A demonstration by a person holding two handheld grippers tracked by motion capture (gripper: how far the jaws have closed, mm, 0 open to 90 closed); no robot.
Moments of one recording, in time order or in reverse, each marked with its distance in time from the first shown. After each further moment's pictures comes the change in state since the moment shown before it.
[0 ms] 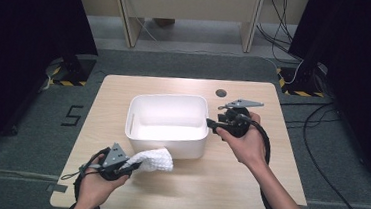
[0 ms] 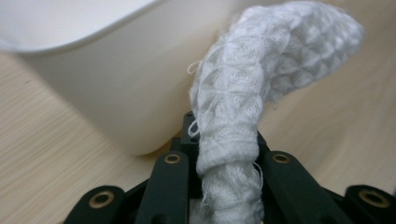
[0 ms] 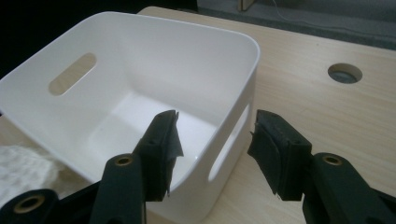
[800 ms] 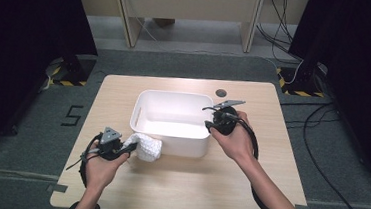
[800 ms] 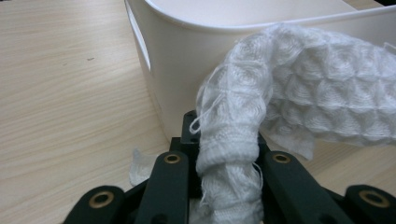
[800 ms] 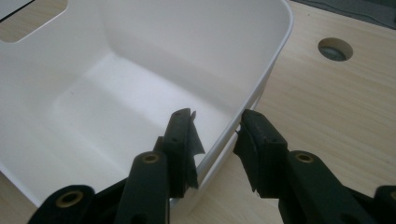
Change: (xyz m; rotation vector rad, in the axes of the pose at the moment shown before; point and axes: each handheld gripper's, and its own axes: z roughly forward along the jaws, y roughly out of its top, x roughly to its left) left arm 0.028 0.016 0.030 -0.062 0.093 -0.263; right arm 0.003 -0.004 0.035 0.127 -0.111 -0.068
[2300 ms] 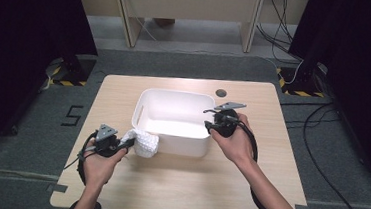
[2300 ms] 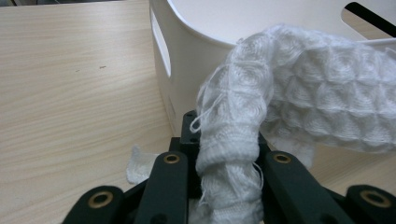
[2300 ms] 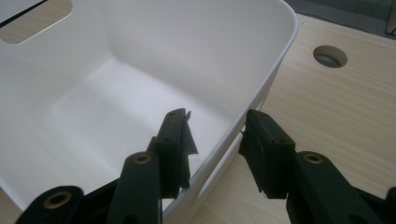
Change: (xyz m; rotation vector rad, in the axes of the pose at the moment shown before) left arm 0.007 0.006 -0.003 -0.038 0.022 -0.056; right arm 0.000 -0.007 0.005 -0.050 -0.012 -0.003
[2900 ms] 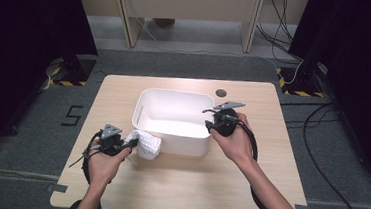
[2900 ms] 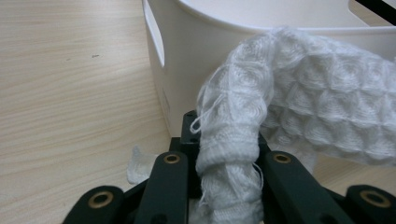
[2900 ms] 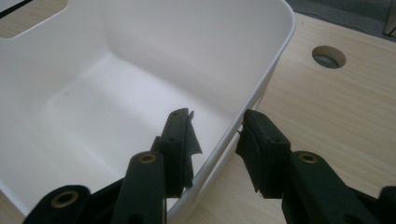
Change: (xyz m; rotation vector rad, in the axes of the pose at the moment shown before) left arm -0.005 -0.001 0.007 0.044 0.000 -0.022; right arm 0.000 0.002 0.001 0.016 -0.006 -0.019
